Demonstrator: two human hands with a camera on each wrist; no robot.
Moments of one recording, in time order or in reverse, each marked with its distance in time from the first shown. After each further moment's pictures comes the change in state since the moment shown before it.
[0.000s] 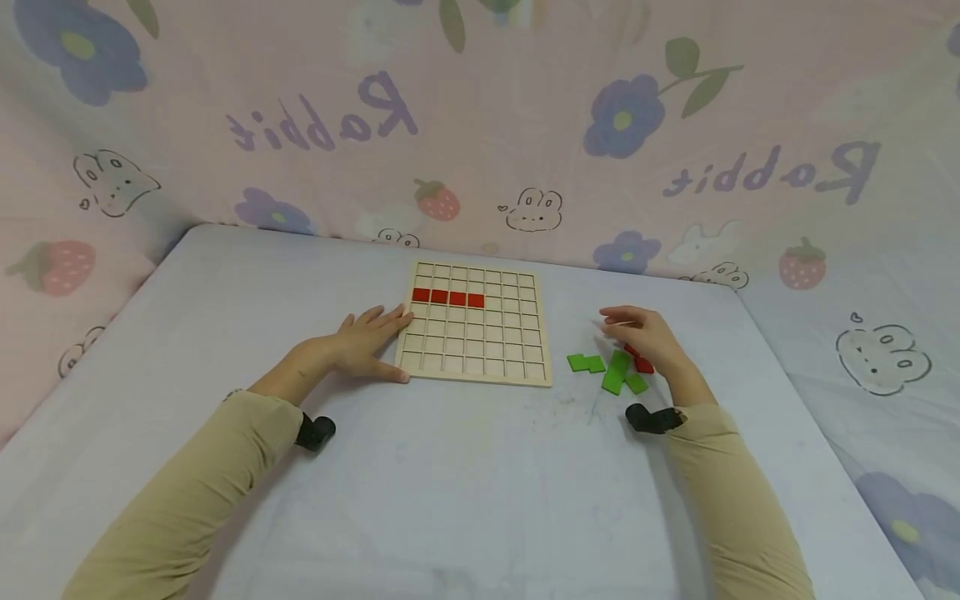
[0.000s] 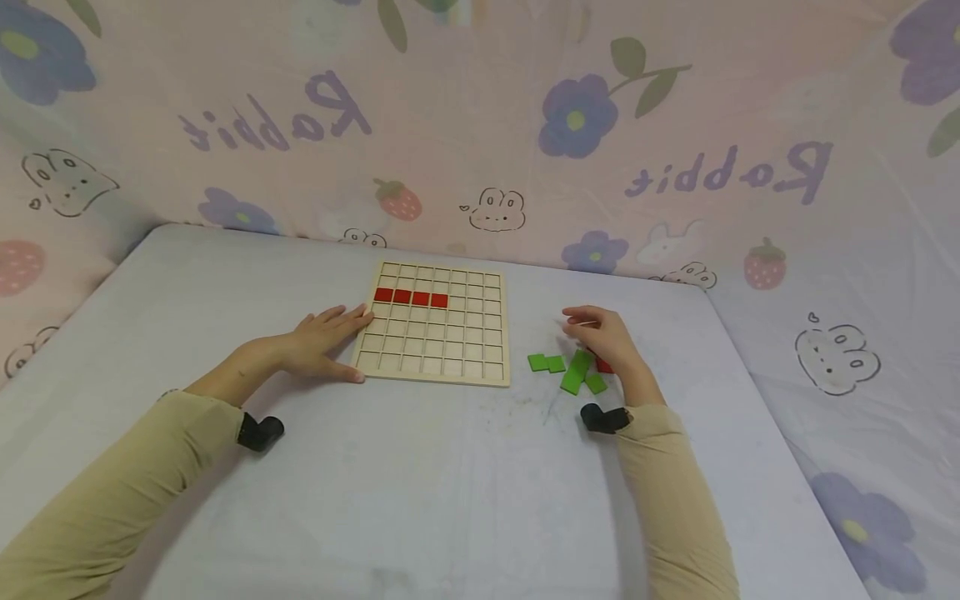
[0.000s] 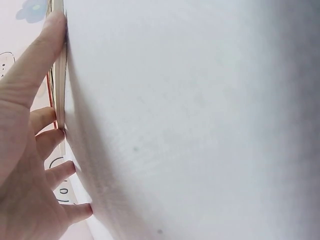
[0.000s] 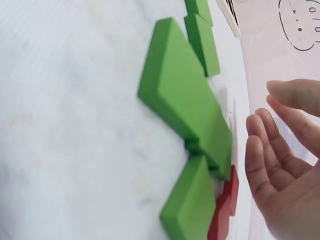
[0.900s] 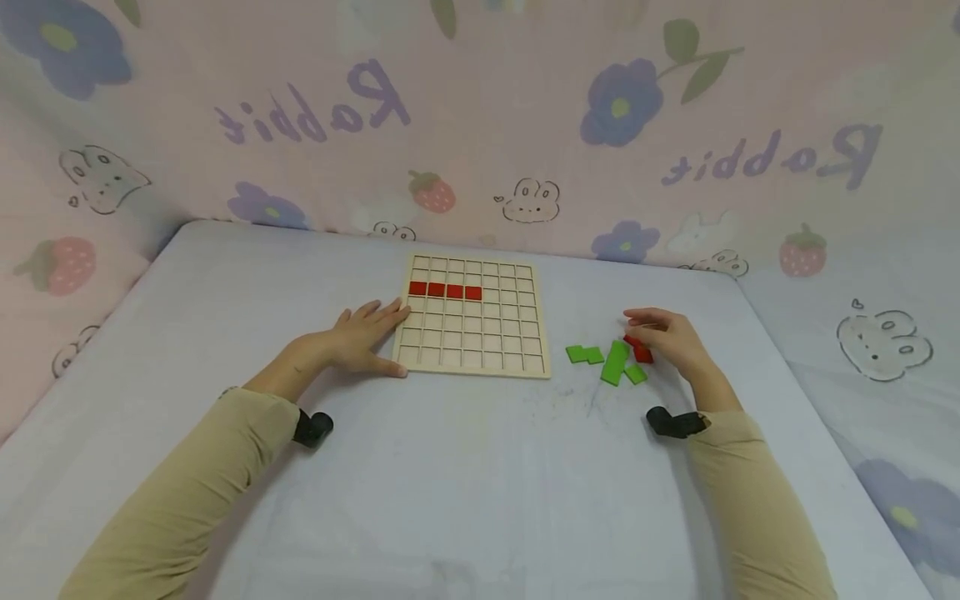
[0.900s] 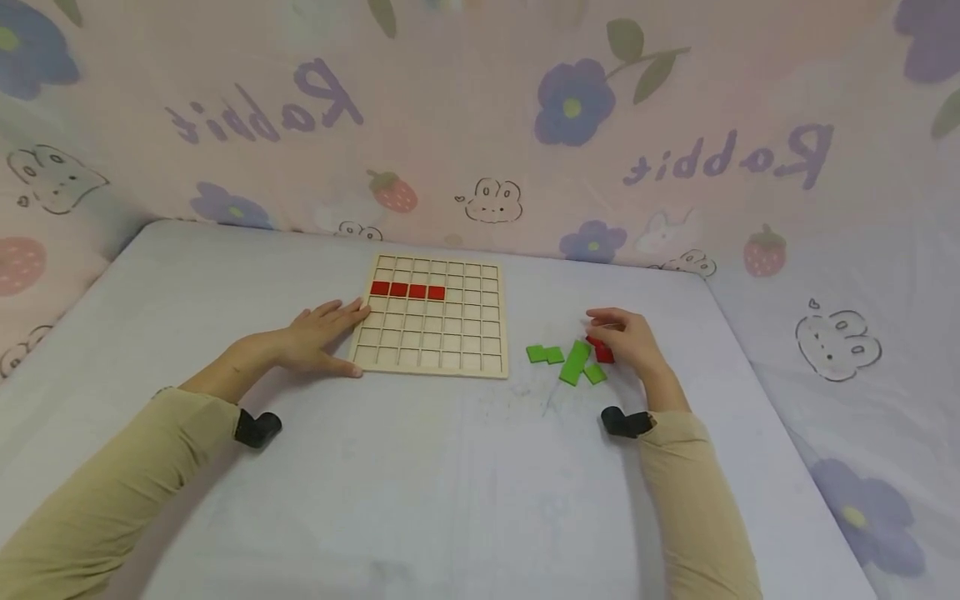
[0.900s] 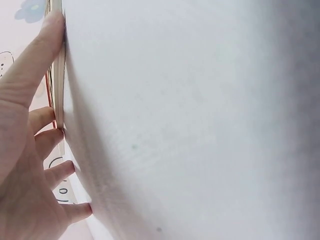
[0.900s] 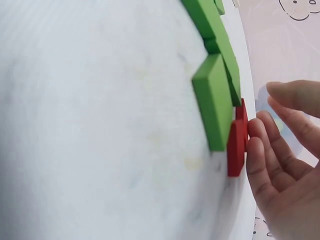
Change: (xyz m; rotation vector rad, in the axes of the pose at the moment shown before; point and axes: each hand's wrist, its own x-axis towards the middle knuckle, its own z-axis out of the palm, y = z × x) left_hand -0.002 0.004 -0.002 0.015 -0.010 0.002; right_hand -0.021 0.024 -0.017 -0.031 0.060 0.018
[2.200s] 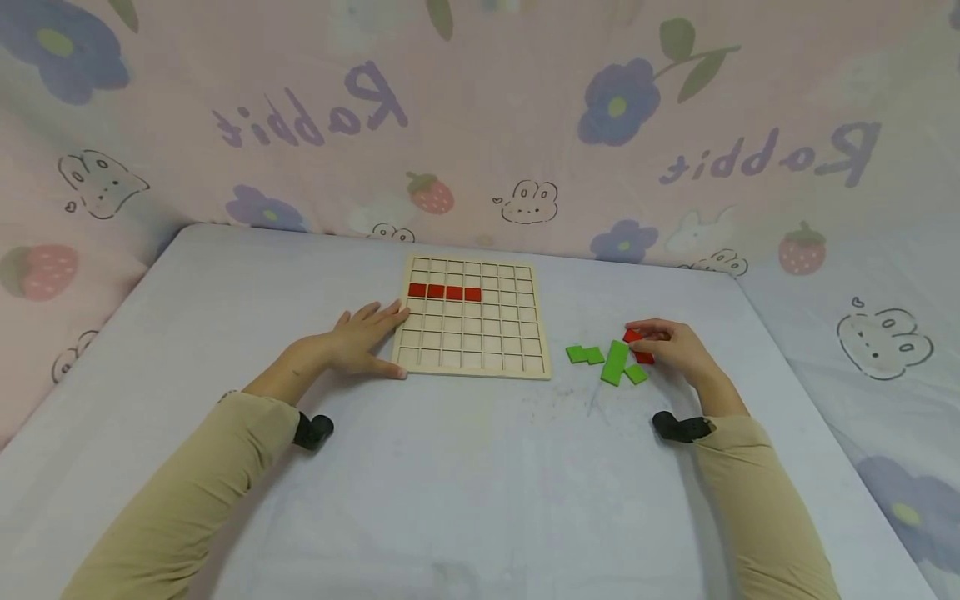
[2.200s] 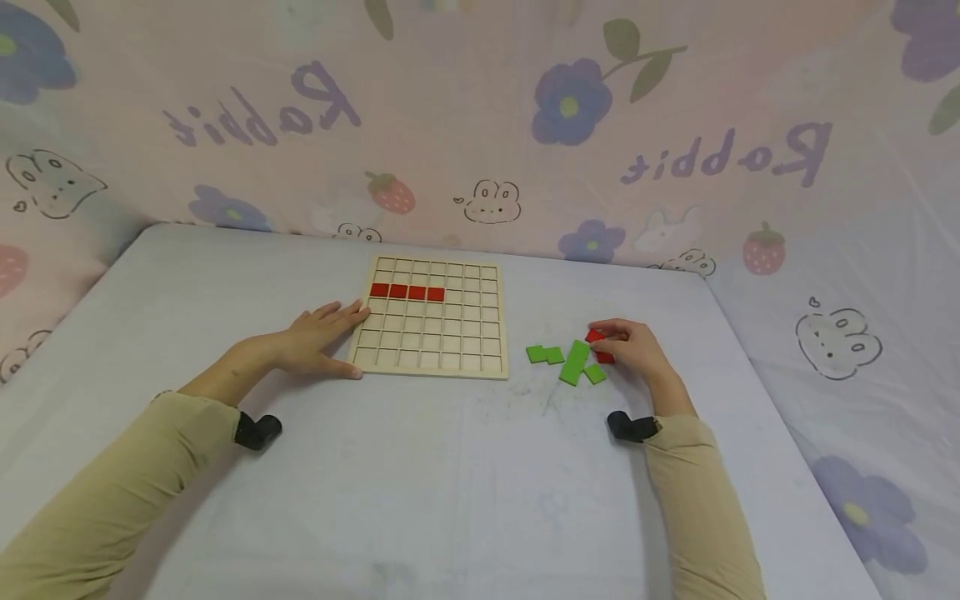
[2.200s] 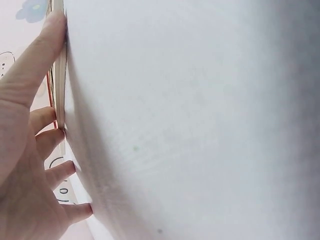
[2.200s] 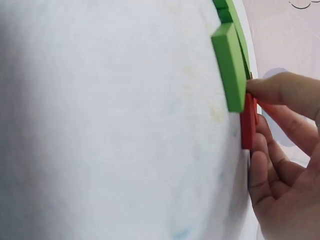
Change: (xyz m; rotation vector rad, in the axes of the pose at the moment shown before) left_hand 0.004 -0.006 0.003 0.005 0.006 0.004; right_hand -0.002 0.017 -0.002 -0.073 -0.031 0.063
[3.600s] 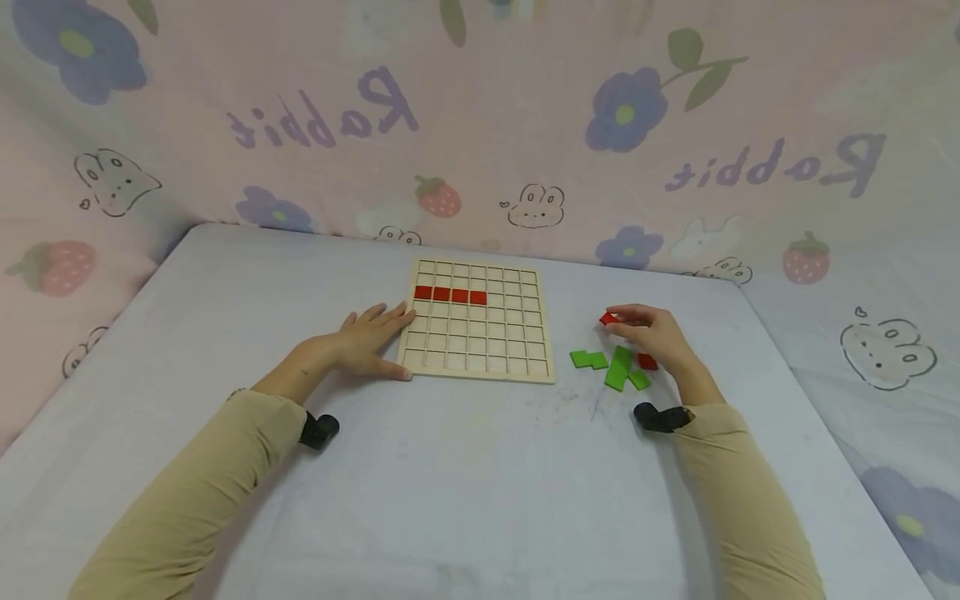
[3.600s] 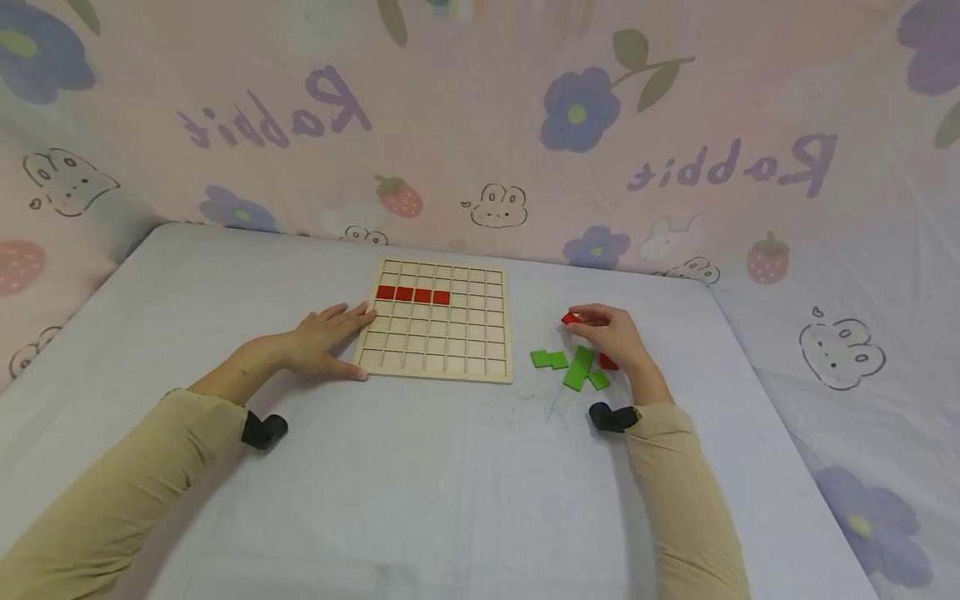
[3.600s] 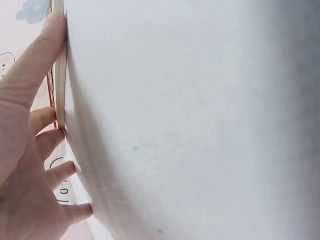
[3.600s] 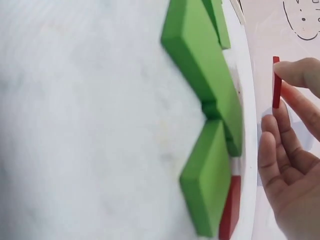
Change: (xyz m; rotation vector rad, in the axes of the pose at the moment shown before) left_hand -0.001 0.001 -0.002 0.018 0.002 0.004; right_hand 0.020 -0.033 0.015 0.057 0.016 -0.072
